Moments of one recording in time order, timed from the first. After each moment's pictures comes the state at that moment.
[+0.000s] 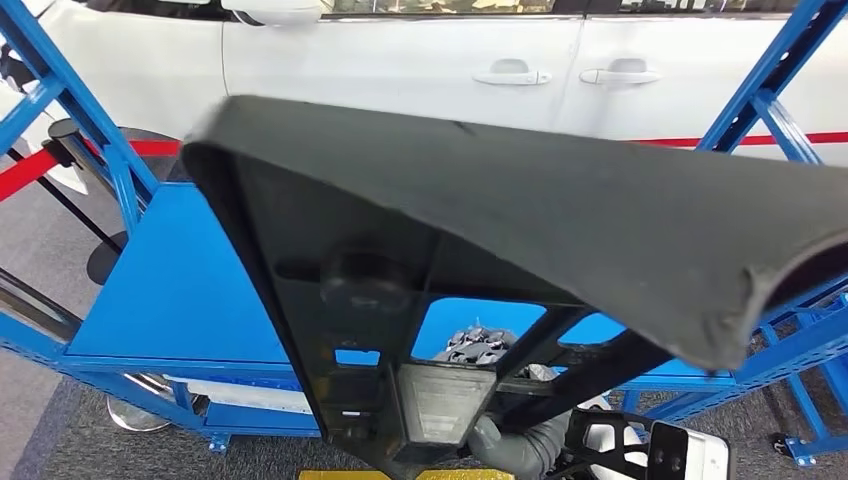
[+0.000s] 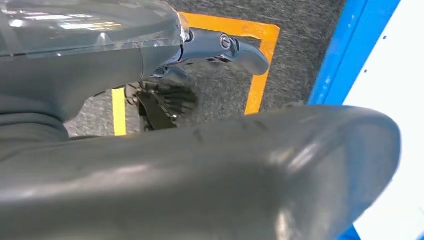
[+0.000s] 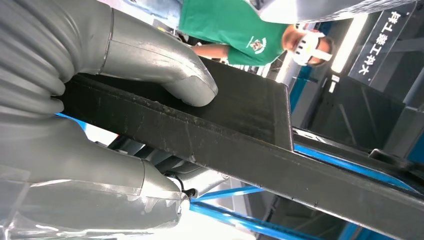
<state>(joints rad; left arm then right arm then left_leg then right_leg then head) -0.04 -0.04 0.76 -0.21 -0.38 -0.19 -0.44 -0.16 -0.05 0.53 -1.87 -0.11 0.47 -0.60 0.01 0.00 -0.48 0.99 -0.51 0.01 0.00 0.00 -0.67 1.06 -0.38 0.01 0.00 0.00</state>
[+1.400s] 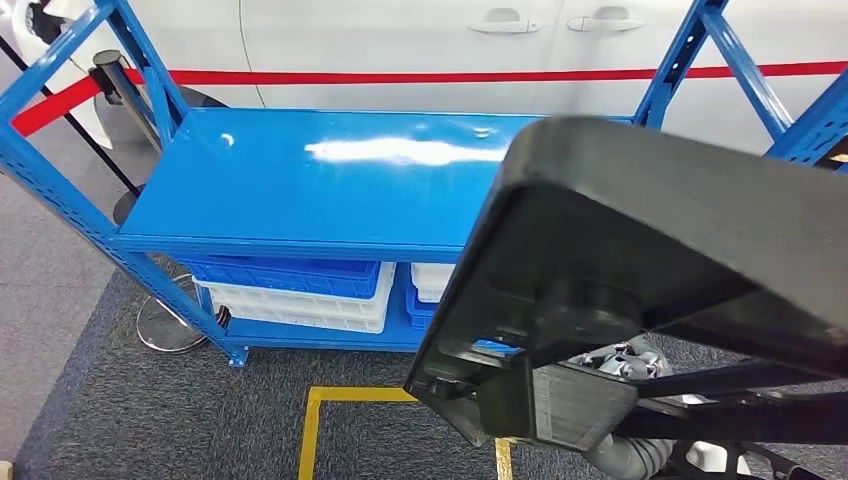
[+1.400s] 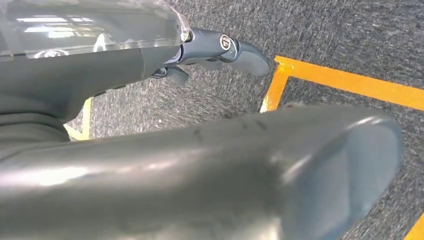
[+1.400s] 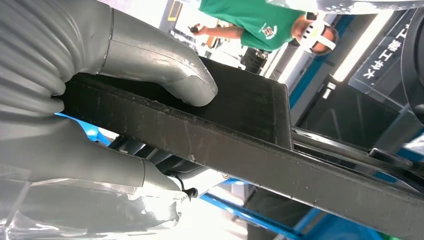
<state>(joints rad) -0.01 -0.03 0.88 -0.22 -0.42 -0.01 -0.17 -0.11 -0.31 0.39 -2.03 -0.14 0.35 -0.68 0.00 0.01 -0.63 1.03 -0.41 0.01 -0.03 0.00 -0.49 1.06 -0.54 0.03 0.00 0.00</state>
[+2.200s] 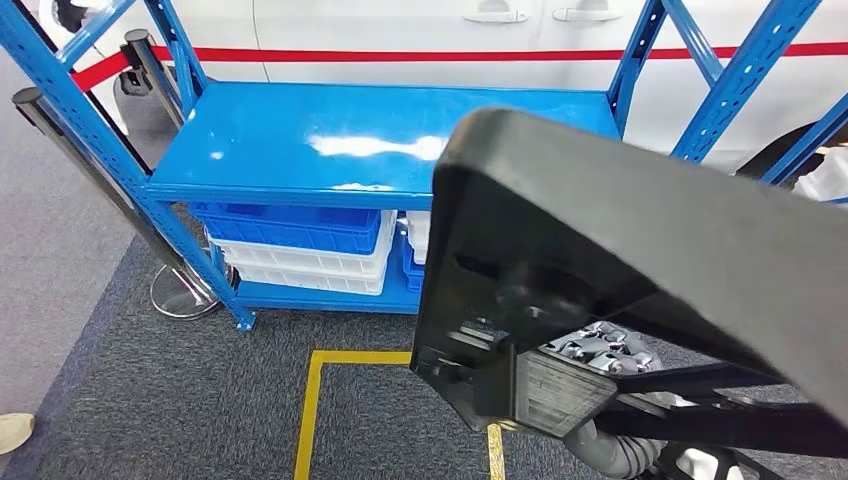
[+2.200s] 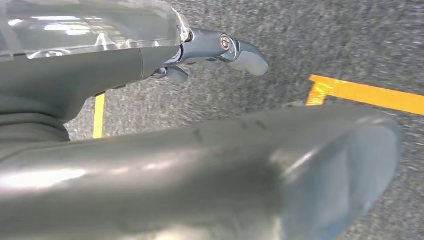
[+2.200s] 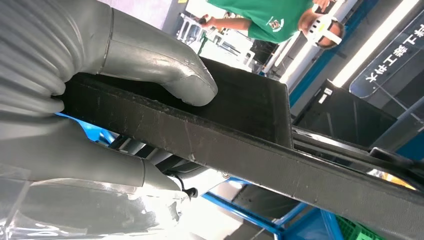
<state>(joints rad) -0.04 0.02 0.88 -0.22 -0.48 -0.04 -0.19 -0.11 -0.33 0.44 -2.04 -0.06 0.21 -0.69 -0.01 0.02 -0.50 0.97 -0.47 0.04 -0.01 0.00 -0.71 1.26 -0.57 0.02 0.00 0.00</state>
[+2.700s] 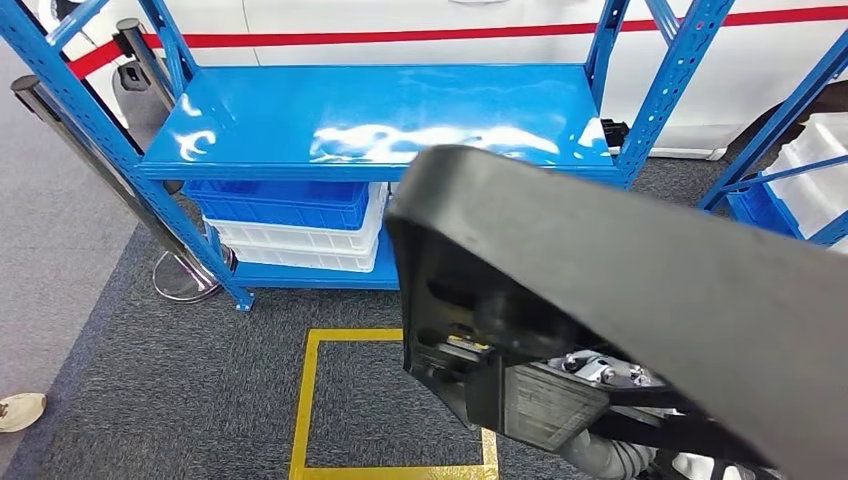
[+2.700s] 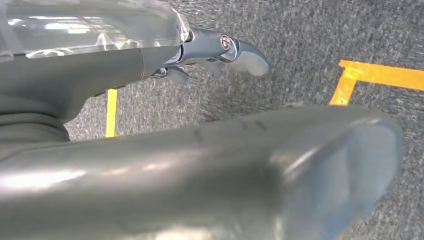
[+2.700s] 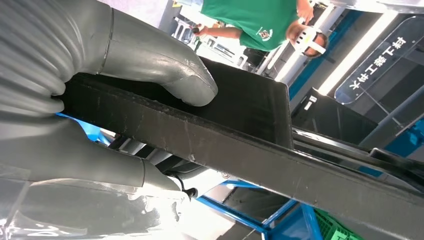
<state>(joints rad) -0.03 0.03 0.88 -0.22 -0.49 -0.06 -0.21 -0.13 -0.32 0.47 -2.05 -0.04 0.20 -0.69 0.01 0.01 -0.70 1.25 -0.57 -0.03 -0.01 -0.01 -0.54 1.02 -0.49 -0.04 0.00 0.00</state>
